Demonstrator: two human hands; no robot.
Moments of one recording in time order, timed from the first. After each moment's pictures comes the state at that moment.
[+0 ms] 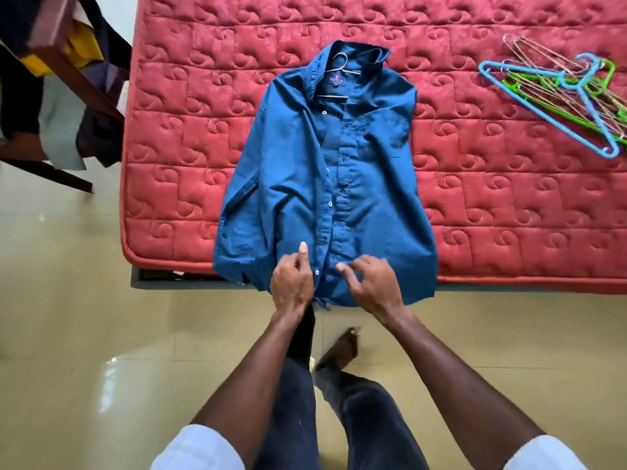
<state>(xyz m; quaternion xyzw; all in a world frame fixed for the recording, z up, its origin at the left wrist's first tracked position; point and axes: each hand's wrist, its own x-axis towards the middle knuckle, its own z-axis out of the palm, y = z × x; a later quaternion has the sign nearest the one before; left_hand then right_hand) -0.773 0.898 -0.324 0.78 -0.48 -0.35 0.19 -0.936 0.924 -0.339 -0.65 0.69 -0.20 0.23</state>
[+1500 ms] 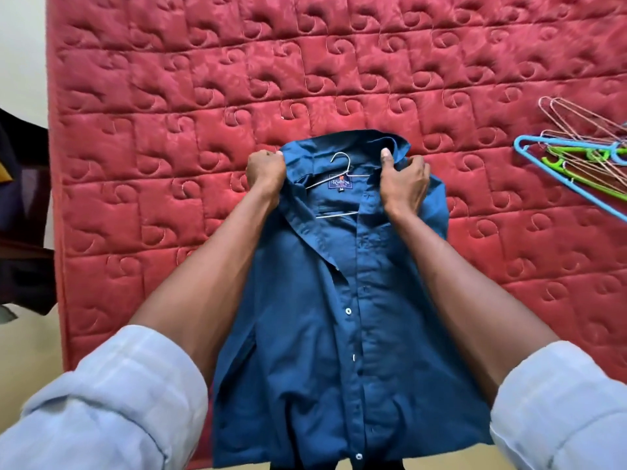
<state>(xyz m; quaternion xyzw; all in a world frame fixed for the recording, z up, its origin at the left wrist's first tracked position) -0.799 0.366 -0.380 0.78 -0.41 -0.44 0.19 -0.998 0.450 -0.381 -0.25 0.90 -0.32 0.18</state>
